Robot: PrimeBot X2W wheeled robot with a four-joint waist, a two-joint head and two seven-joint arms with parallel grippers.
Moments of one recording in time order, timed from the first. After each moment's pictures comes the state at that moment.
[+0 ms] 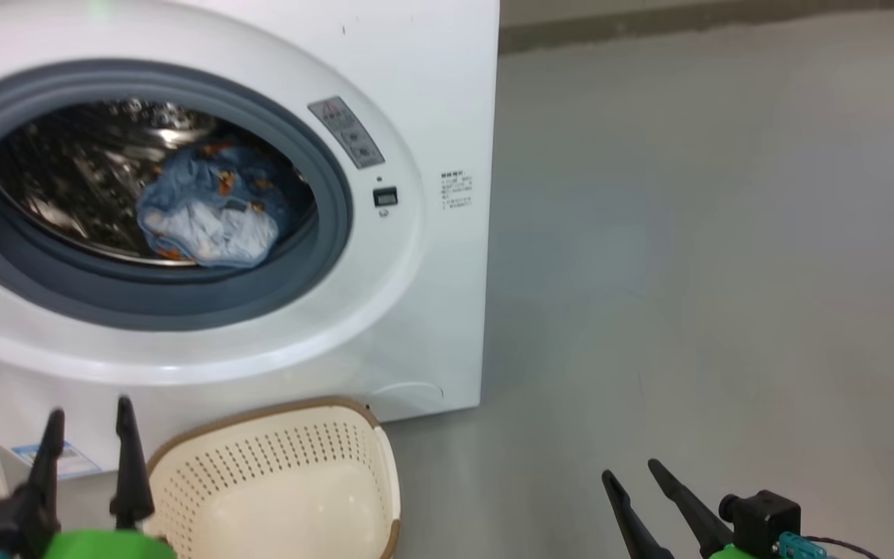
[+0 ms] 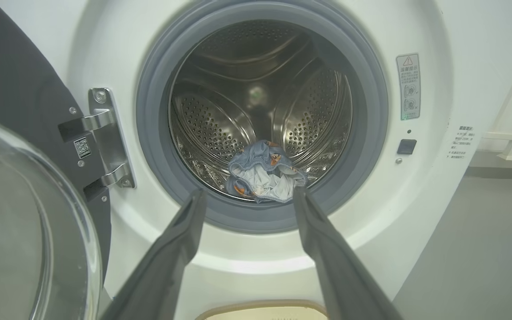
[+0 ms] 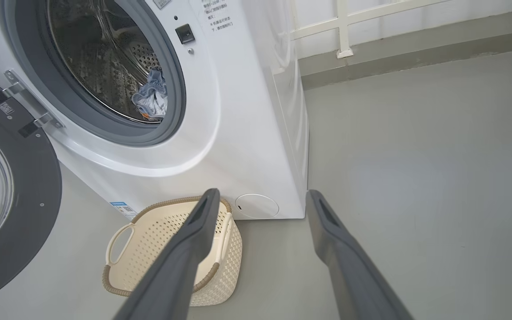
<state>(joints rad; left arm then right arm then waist) -0.04 0.06 0.14 0.15 -0.19 -0.02 -0.26 -0.02 -0.13 0.27 0.34 0.43 0.13 -0.25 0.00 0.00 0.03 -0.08</state>
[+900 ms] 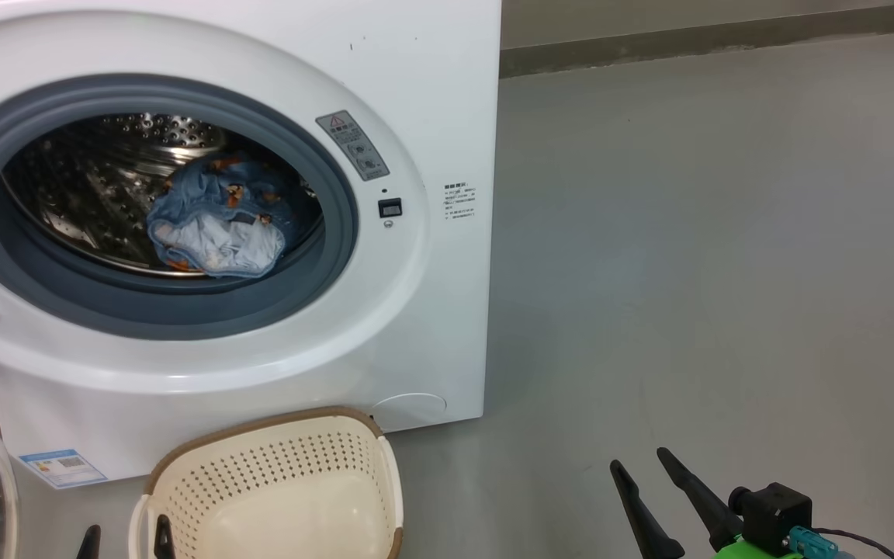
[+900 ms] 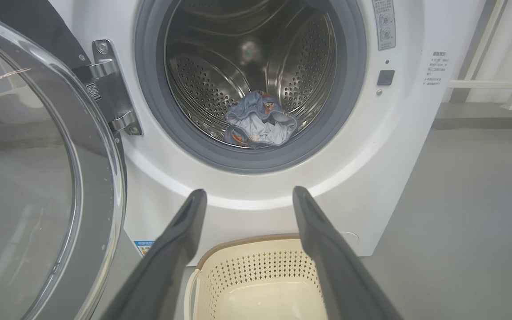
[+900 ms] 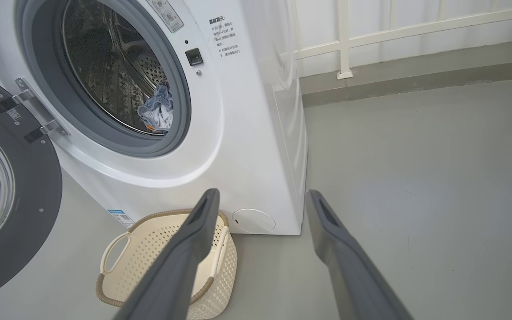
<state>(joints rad) 0.27 0.05 0.08 -0.03 -0.13 0.05 -0.26 -0.02 -0.15 0.26 0.30 0.41 0.13 -0.25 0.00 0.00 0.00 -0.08</state>
